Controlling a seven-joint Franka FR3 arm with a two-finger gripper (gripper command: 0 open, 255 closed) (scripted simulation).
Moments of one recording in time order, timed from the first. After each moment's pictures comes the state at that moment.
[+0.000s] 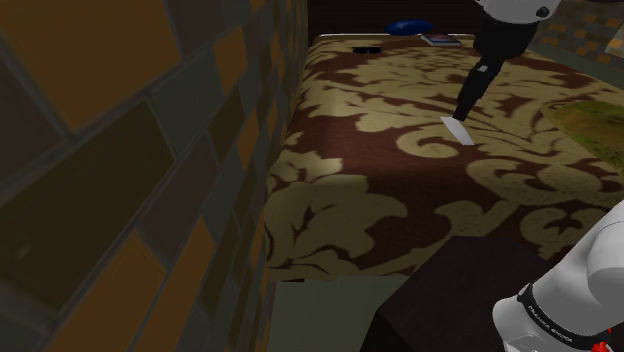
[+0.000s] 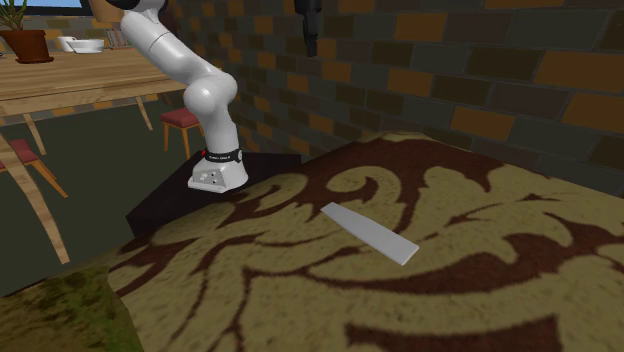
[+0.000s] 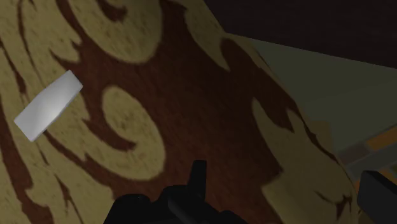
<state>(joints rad) 0.02 -0.80 0.06 -2.35 -0.10 1.64 -0.12</state>
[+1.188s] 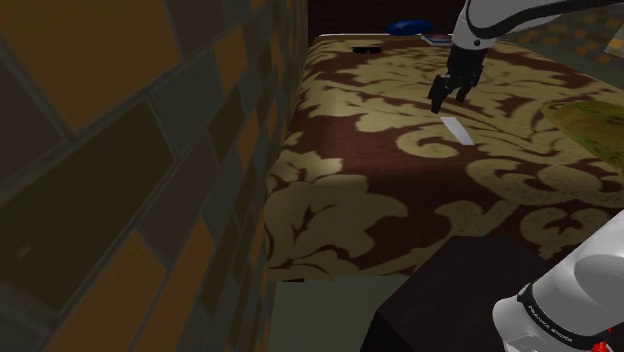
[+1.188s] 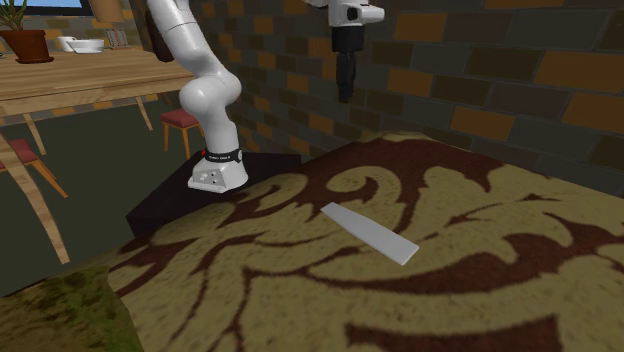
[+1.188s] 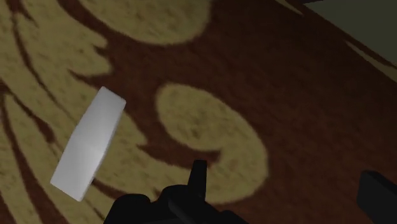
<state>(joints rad) -0.15 -0.38 -0.15 -2.25 -0.14 1.94 -0.07</state>
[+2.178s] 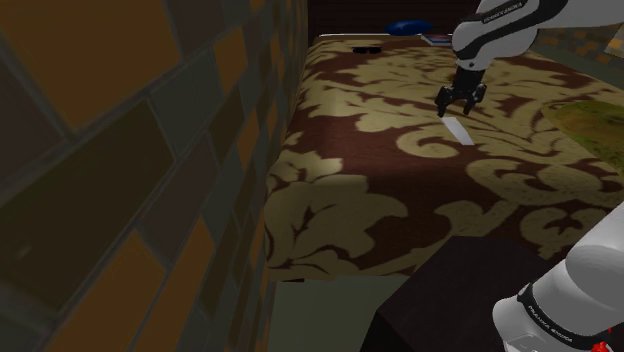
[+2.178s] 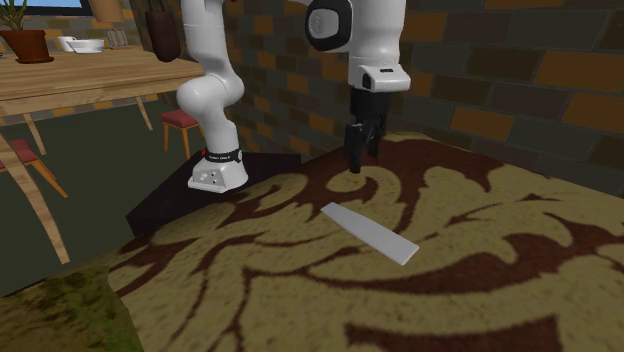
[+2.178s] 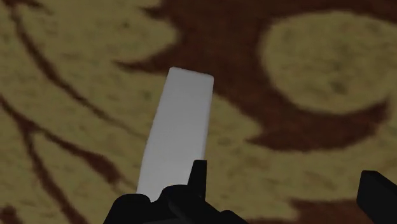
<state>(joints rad) -0.28 0.06 -0.33 -2.01 0.01 2.11 -0.10</state>
